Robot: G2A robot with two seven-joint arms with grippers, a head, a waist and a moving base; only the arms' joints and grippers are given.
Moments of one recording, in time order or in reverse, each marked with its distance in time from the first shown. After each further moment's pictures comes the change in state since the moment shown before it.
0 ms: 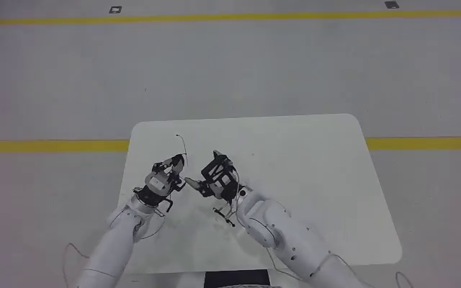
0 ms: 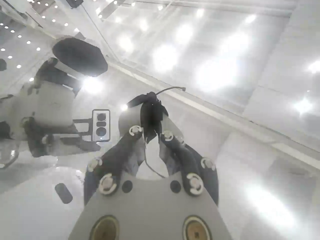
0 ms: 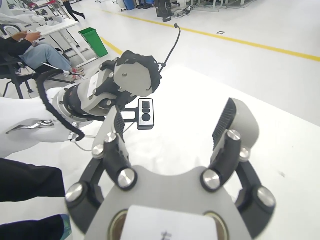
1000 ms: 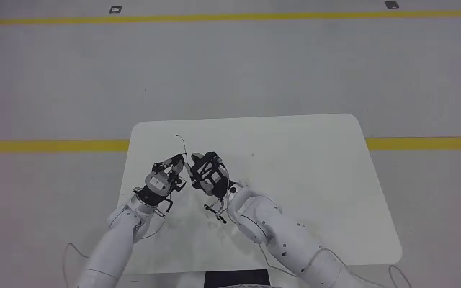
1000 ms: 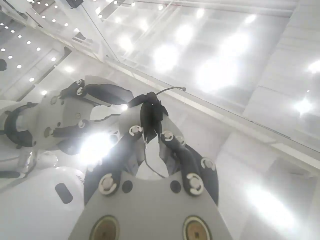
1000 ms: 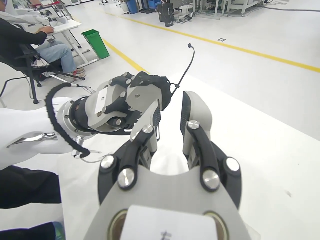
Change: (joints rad) left arm 0.000 0.000 0.000 0.000 0.000 0.000 0.000; right arm 0.057 -0.046 -0.038 0.043 -0.015 0.008 -0.005
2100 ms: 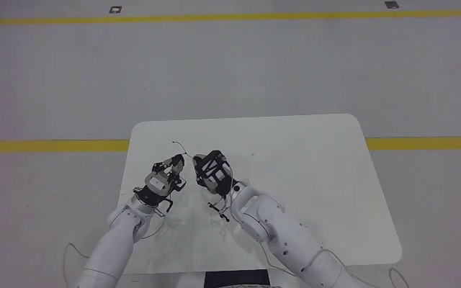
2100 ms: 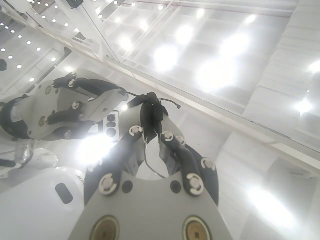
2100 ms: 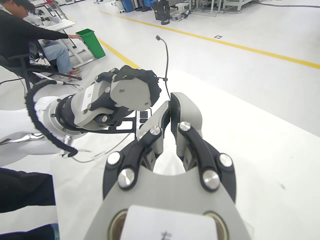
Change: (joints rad) left arm 0.000 0.000 0.000 0.000 0.000 0.000 0.000; right arm -0.034 -0.010 0.051 0.007 -0.022 -0.023 0.011
